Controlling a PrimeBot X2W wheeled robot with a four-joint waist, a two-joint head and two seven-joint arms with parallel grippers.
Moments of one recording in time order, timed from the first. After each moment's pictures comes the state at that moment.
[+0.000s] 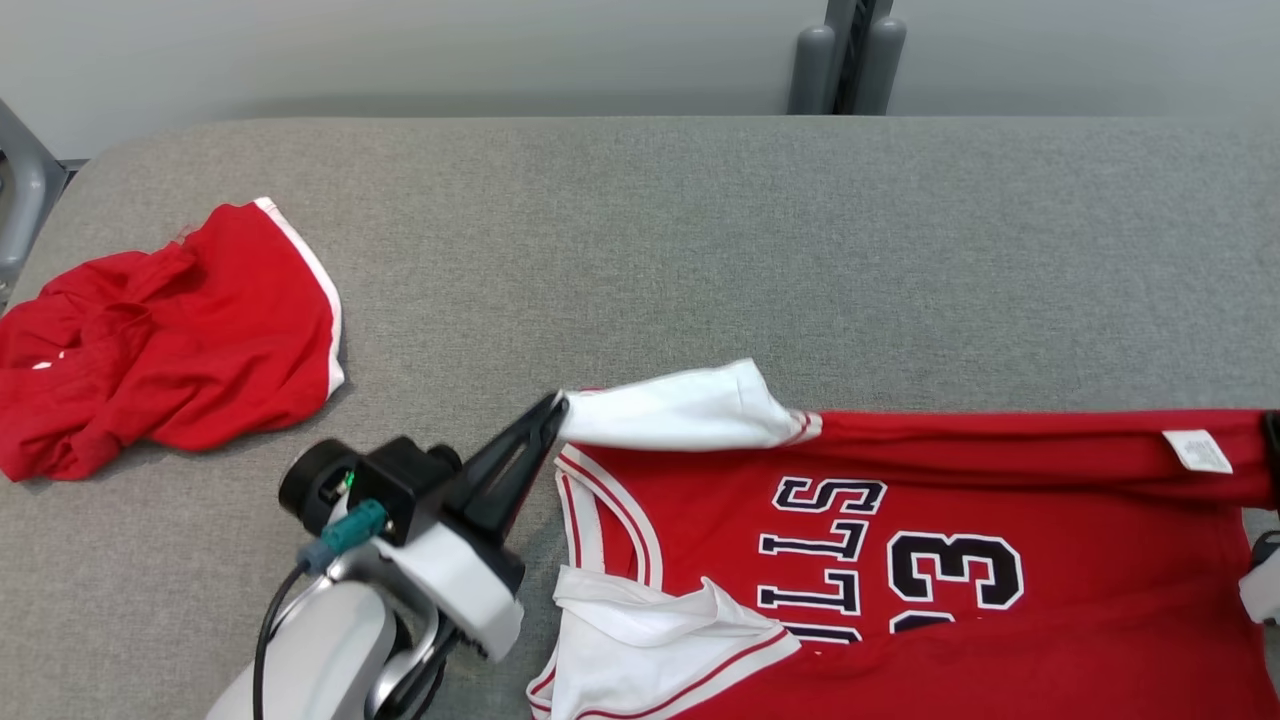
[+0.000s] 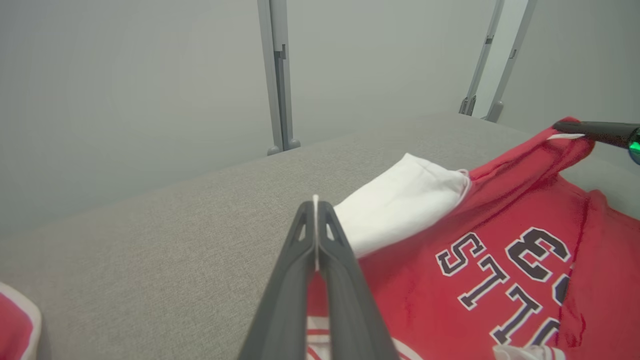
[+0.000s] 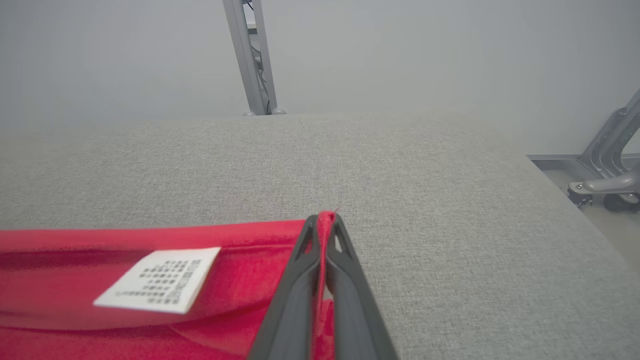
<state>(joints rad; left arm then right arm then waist) -0.40 0.30 -0.64 0.29 -0.47 -0.10 -0.22 -0.31 -0.50 0.18 0.64 0.60 0.13 -0.26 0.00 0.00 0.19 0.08</state>
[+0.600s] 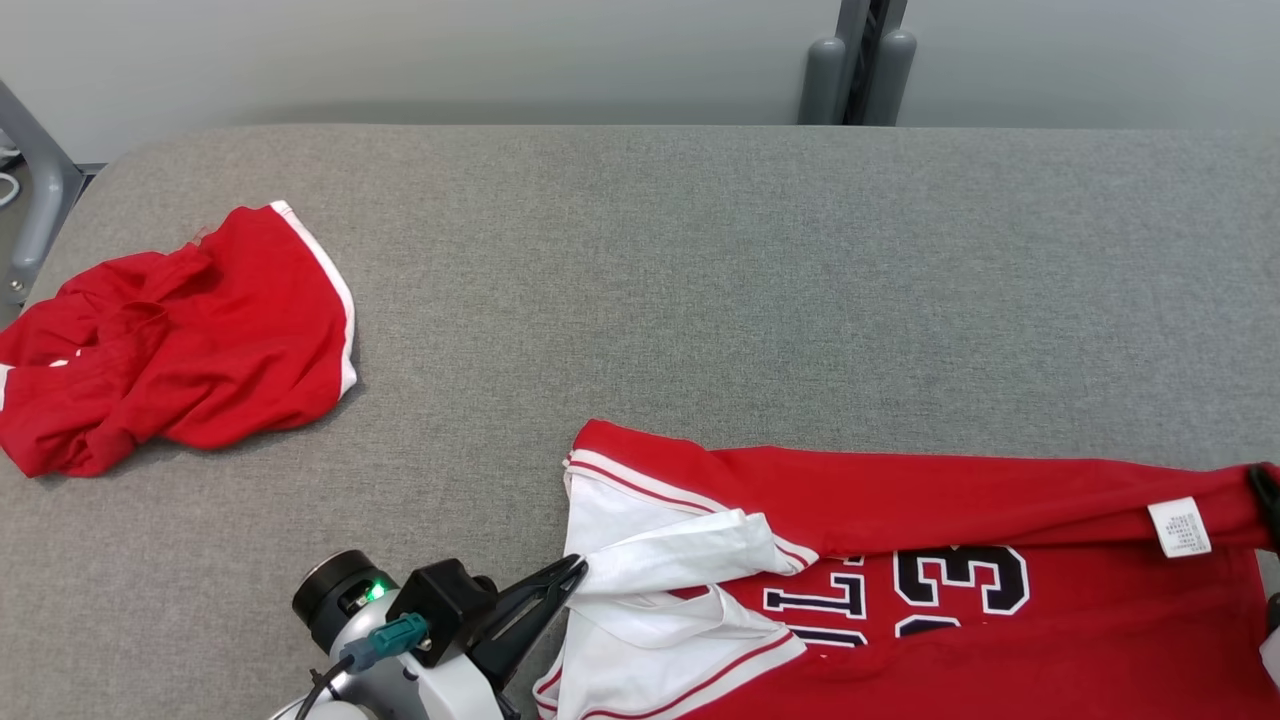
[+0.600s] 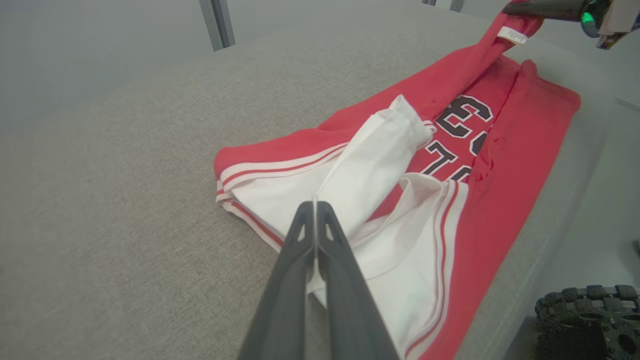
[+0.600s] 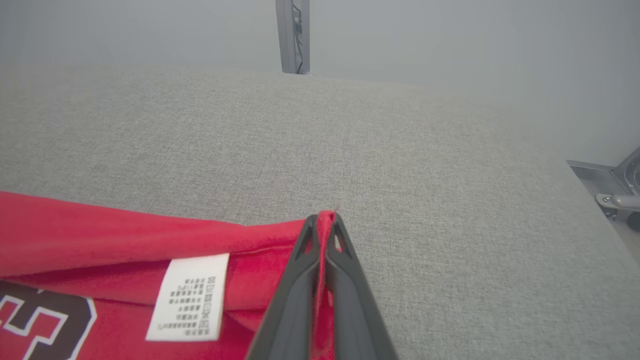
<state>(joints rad) -0.25 0.45 -0.77 0.10 -0.47 -0.11 -0.03 -0.21 -0.65 0.36 0.55 0.69 0.13 -0.26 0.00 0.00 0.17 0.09</state>
